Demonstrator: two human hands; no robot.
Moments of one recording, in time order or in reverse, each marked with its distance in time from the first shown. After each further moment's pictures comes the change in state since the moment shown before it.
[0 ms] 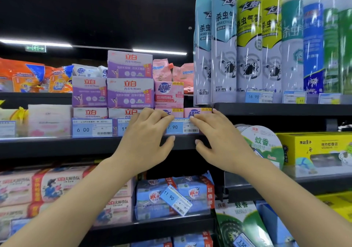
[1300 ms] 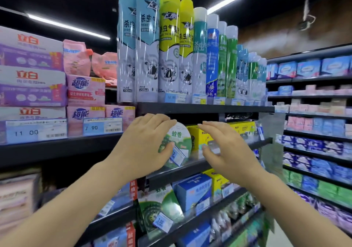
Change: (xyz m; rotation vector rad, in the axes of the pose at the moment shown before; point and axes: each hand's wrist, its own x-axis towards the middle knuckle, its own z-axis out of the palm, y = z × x) left_hand 0.041 0.114 0.011 -0.445 0.064 0.300; right_hand -0.106 0.030 -0.143 -0.156 -0.130 0.416
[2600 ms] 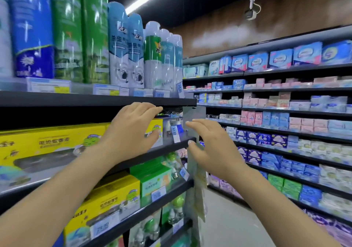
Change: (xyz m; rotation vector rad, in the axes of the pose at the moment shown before) left_hand 0.288 0.252 0.294 -0.041 0.054 0.060; right_hand -0.085 0.432 -0.079 -0.105 -0.043 0.177
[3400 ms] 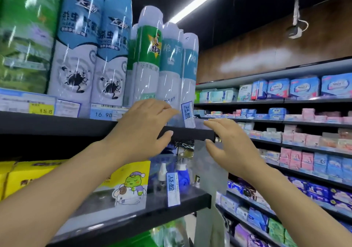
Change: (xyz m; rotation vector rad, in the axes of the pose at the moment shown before) left_hand 0.156 -0.060 0.166 0.180 0.050 -0.017; right_hand 0.189 0.209 0.111 -0.037 0.008 -0.182
